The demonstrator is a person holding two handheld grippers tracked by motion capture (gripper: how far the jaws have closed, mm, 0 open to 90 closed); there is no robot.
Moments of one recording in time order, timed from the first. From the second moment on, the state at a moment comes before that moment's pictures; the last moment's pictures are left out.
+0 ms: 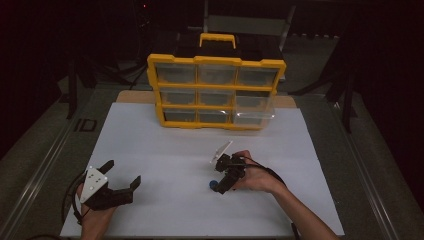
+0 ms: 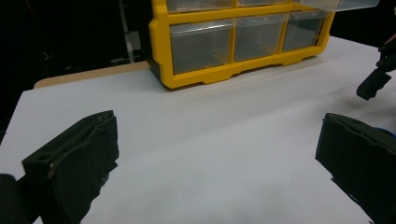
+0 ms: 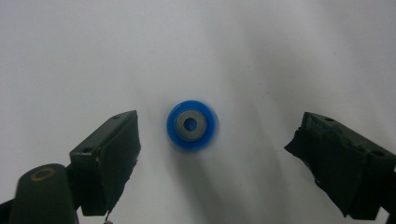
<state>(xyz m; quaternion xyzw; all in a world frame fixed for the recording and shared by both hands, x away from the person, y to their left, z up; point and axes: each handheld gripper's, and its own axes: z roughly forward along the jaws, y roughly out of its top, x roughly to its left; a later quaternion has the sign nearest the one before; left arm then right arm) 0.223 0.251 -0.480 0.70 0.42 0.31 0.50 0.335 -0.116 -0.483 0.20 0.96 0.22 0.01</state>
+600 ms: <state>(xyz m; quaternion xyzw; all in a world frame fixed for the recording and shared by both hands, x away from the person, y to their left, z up) 0.223 0.251 -0.480 0.70 0.42 0.31 0.50 0.329 -0.102 -0.495 0.18 0.97 0.18 0.02</state>
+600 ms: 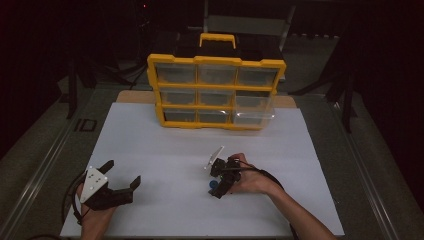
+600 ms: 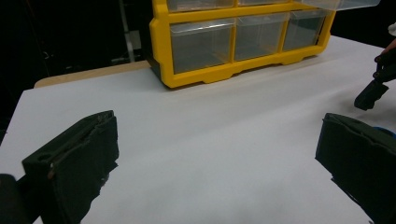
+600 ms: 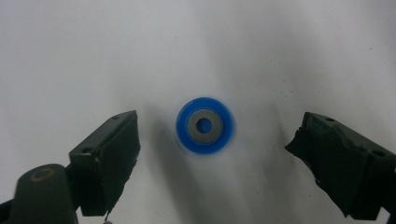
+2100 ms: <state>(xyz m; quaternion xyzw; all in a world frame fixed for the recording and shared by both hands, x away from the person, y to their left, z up) 0.223 0.252 -0.479 0.69 0.42 0.31 0.50 0.323 -0.087 -0.492 0.16 0.98 0.15 0.02</state>
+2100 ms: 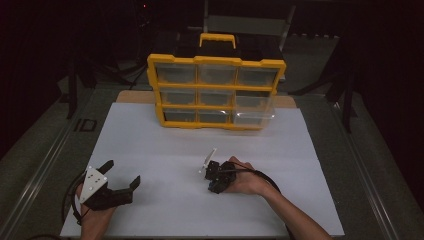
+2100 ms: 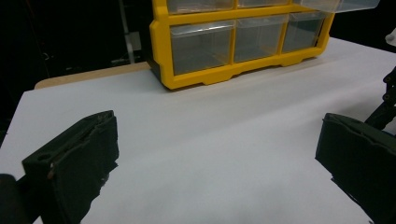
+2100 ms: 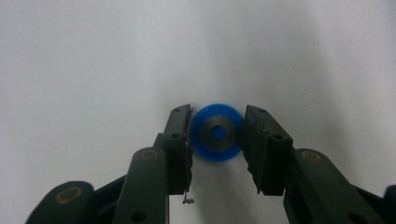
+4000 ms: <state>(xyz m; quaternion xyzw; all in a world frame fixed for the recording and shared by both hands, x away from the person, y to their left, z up) 0.224 0.251 -0.480 0.70 0.42 0.31 0.49 0.342 -0.116 -0.440 0.26 0.94 0.23 0.02</state>
